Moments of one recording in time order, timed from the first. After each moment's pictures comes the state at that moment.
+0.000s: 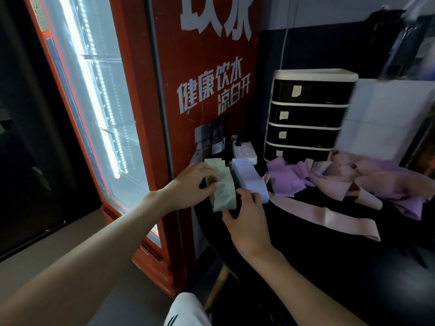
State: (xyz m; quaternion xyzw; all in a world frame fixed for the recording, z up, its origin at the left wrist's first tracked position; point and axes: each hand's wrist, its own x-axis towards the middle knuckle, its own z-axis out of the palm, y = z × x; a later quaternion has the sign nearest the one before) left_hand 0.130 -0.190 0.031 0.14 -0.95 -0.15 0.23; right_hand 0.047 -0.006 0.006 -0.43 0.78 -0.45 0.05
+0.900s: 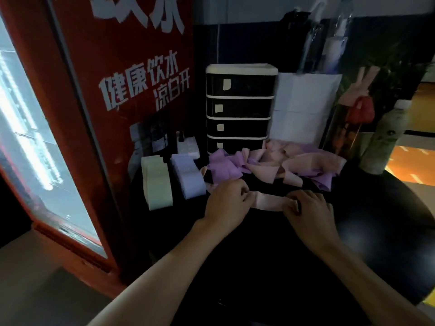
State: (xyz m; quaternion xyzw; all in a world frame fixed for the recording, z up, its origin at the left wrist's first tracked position) left_hand -0.011 -0.001 0.010 0.17 -0.91 -0.26 0.27; right_hand -0.113 0.172 0.003 -0.33 0.91 -0.25 -0.08
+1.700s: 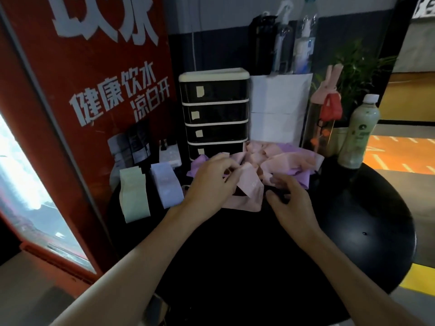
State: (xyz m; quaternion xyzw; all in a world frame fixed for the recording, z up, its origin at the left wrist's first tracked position) left_hand -0.022 0.019 0.071 0.07 -0.90 -0.24 0.35; right_hand -0.116 0.180 0.025 -0.31 0.75 -0.58 0.00
